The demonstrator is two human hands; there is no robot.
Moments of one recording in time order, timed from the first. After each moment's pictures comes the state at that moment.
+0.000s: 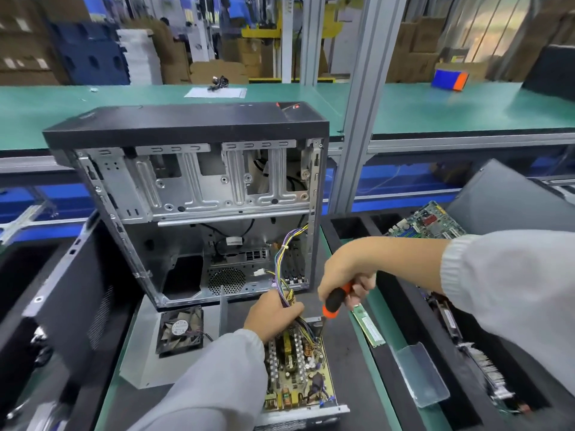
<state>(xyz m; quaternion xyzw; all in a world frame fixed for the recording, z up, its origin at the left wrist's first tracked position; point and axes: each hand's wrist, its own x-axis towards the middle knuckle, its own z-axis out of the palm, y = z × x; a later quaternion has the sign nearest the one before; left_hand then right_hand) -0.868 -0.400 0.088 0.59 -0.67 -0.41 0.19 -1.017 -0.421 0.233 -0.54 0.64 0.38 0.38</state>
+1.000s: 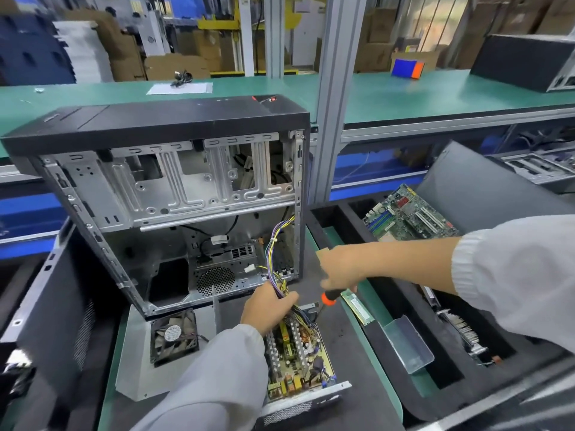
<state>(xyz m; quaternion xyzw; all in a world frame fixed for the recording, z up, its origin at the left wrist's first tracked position) -0.869 -0.403 0.080 0.57 -0.69 -0.40 0.20 -1.024 -0.387 0.231 -0.73 0.59 0.33 0.15</state>
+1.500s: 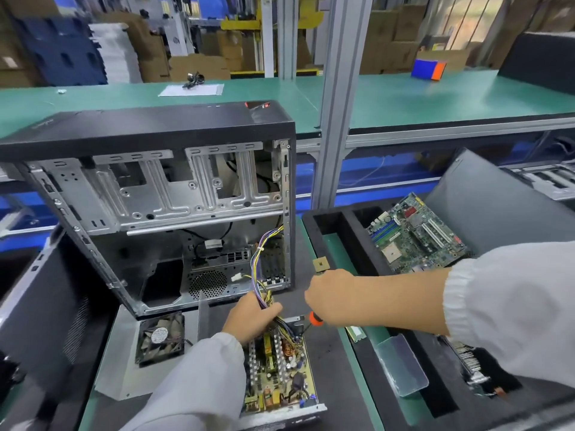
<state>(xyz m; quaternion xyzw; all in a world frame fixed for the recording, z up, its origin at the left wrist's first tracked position) -0.870 -0.405 0.079 0.56 -0.67 -0.43 0.21 -1.033 -0.370 0.216 -0.82 0.45 0.34 -0.04</state>
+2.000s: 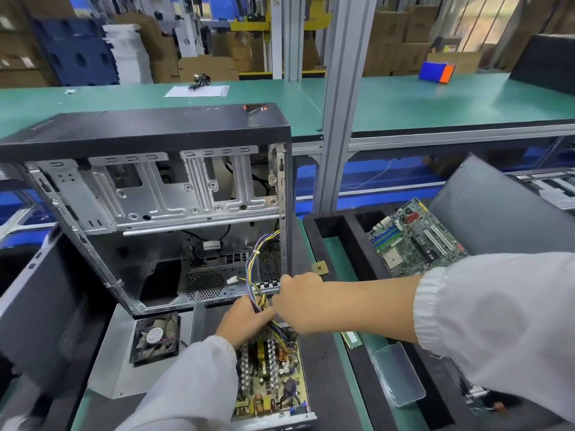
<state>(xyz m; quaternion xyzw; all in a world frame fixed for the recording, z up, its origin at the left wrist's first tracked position) -0.869 -0.412 0.068 0.57 -0.65 -0.45 0.22 -1.005 -0.377 0.213 -0.85 0.42 0.30 -0.05</state>
